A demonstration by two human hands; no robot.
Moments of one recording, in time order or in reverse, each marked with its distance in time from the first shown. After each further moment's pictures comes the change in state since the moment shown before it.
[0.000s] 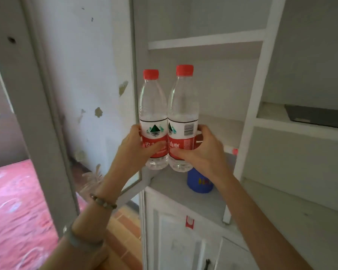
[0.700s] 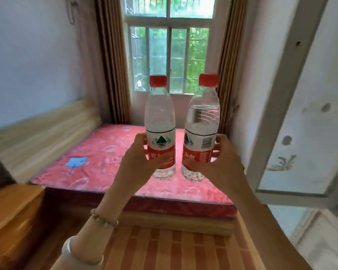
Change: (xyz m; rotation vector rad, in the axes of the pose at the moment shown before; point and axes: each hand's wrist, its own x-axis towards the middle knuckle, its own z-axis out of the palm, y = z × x) left_hand -0.318 0.014 -0.285 0.467 0.735 -0.411; right_hand -0.186 -0.199 0.207 0.471 -0.738 -0.284
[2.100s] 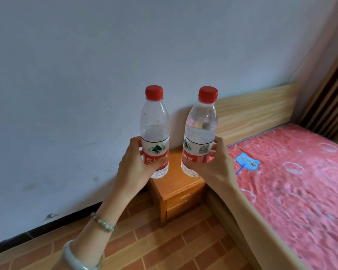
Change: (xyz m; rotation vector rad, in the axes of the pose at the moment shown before) left_hand 0.027 -0.409 -0.559 0.556 0.816 -0.608; right_hand 0.082 -0.231 0.784 0.482 -0.820 -0.280
